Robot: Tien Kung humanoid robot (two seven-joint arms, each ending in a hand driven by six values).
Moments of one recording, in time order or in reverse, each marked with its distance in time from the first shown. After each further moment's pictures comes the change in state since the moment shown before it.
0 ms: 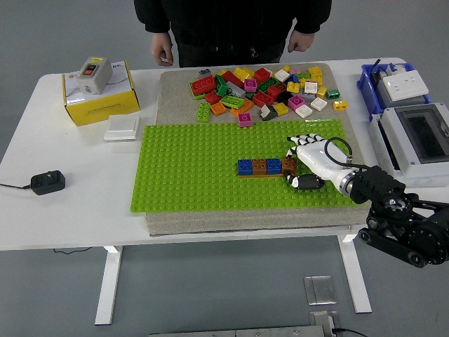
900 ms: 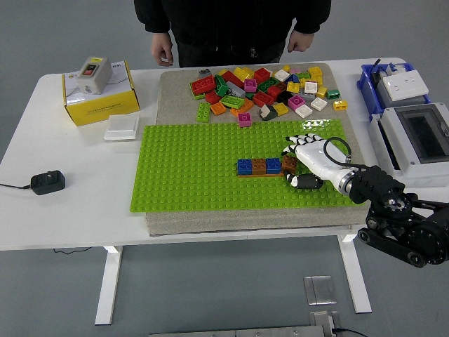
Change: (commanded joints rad) left arm -0.003 0.000 0.003 0.000 -0.003 0.001 0.000; right arm 0.001 0.000 -0.002 0.006 0.002 -0.004 0.000
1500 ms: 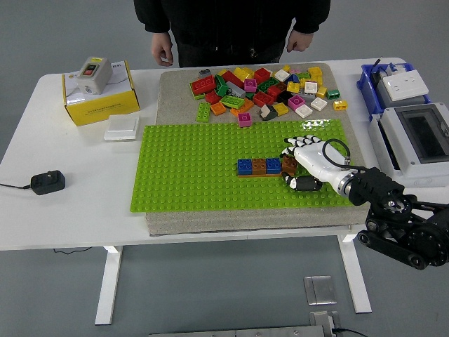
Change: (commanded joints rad) left arm 0.002 0.000 0.004 0.000 -0.002 0.001 -0.001; right arm -0.001 -0.005 -0.006 0.023 -0.002 0.000 -0.005
